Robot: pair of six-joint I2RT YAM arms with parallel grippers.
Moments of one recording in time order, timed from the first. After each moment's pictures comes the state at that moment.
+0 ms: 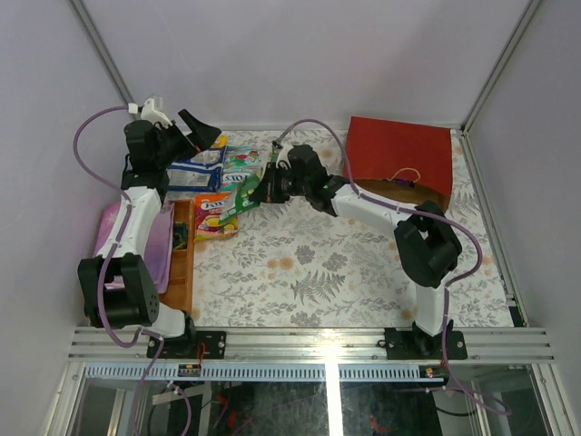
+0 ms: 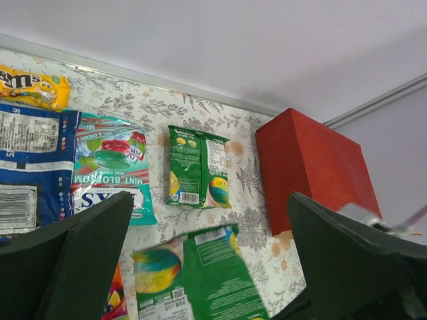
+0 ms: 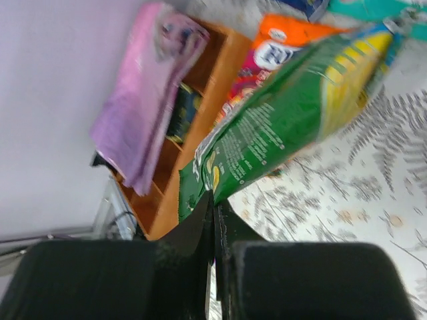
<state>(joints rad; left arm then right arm) 0.13 1.45 1.17 0.08 0.48 -0.58 0.75 1.93 1.48 0.06 -0.40 0.75</state>
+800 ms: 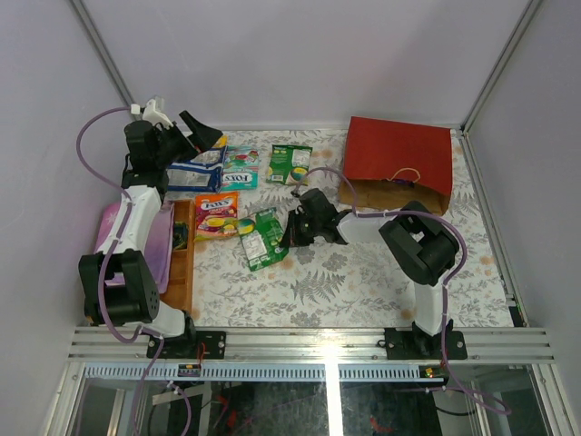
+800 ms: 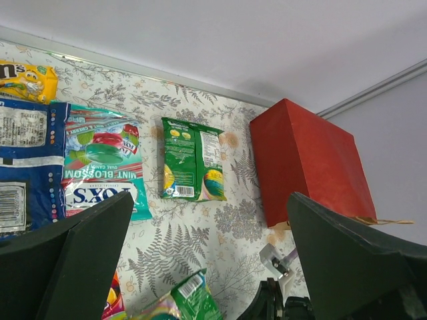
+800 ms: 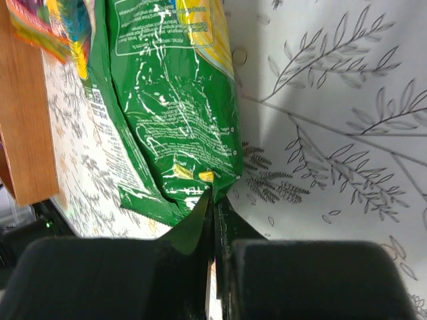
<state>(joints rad) 0.14 1.47 1.18 0.09 0.54 -0.59 0.74 1.97 1.07 0.10 -0.38 0.67</state>
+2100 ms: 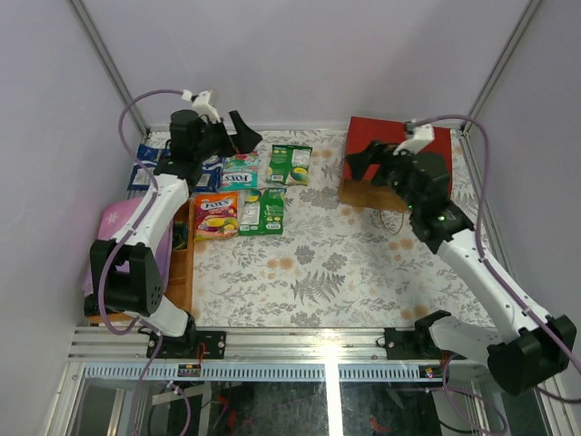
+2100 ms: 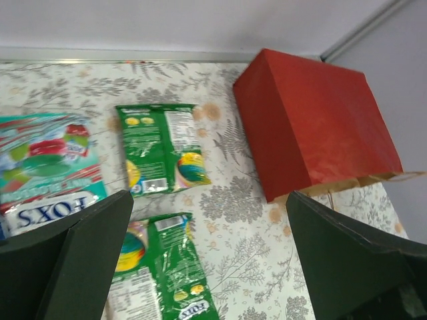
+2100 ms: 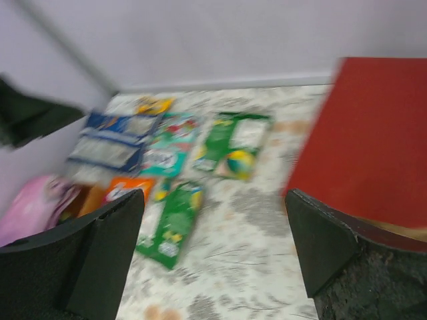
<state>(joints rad) -0.09 1.55 1.30 -0.01 0.42 -0.44 0.48 1.13 1.01 0.01 -0.03 0.41</state>
